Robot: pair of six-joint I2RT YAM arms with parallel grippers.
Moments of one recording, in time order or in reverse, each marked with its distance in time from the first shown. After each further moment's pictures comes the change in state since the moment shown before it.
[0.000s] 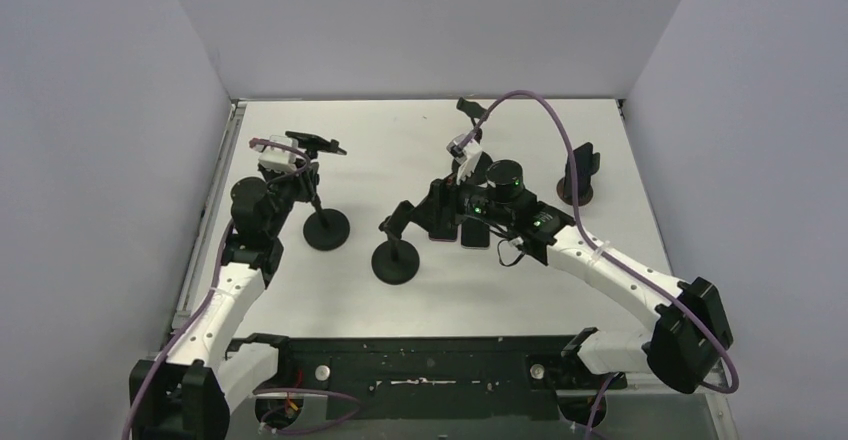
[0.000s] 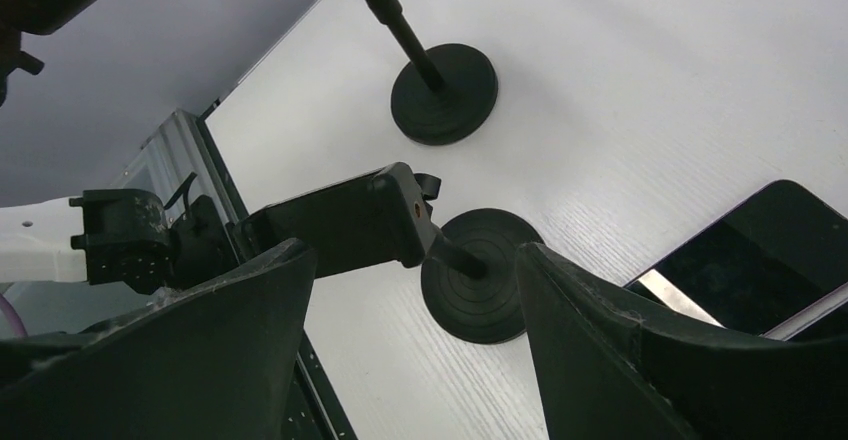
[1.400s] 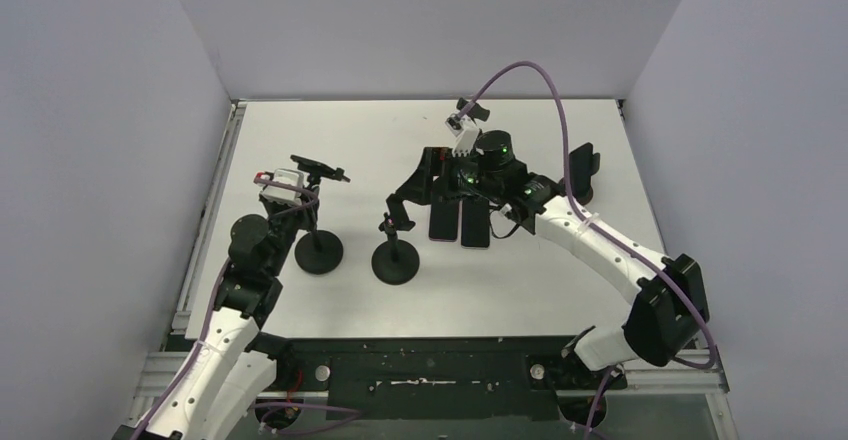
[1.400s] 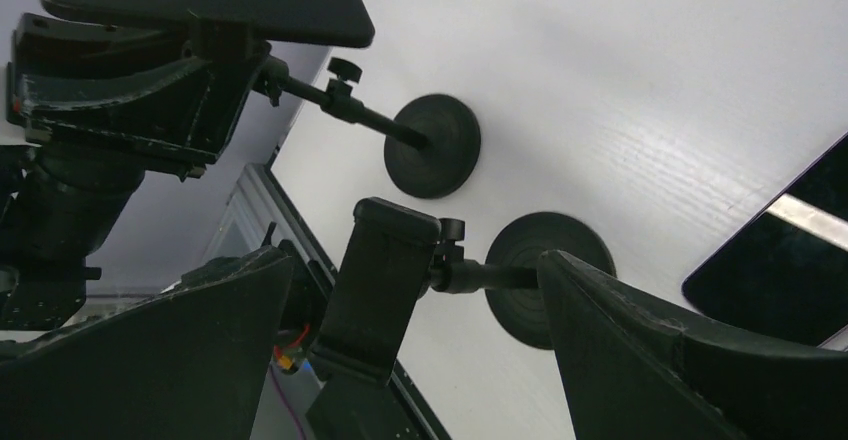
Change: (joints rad) left arm -0.152 -0.341 -0.135 -0.161 -0.160 0.082; right arm -0.042 0.150 0.231 -0.152 -0.018 0.217
